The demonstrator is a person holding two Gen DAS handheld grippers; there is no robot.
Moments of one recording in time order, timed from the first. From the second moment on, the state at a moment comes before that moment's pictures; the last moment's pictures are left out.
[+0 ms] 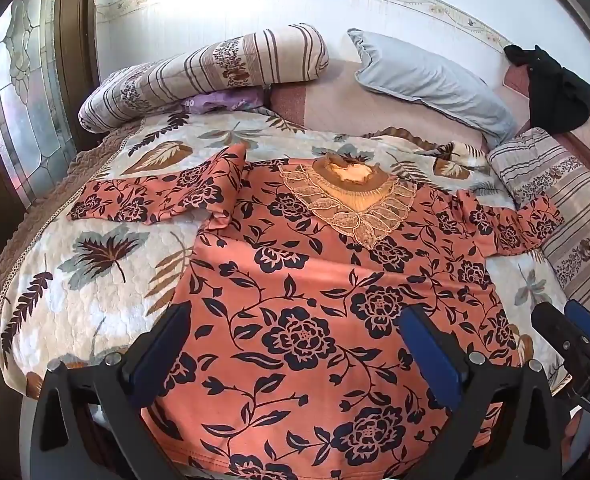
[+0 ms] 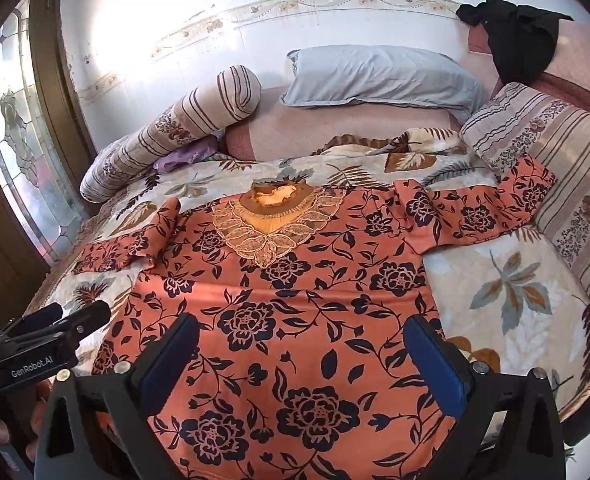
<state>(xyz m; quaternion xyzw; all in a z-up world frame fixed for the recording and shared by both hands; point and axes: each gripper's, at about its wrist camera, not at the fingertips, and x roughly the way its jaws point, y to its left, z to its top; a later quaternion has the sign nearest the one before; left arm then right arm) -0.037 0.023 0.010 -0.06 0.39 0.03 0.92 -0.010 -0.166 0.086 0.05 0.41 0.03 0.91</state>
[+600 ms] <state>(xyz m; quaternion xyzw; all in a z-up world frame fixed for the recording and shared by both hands) -0.038 0.022 0.010 -0.06 0.40 0.03 0.92 -0.010 -0.163 0.089 0.05 0.41 0.03 0.91</state>
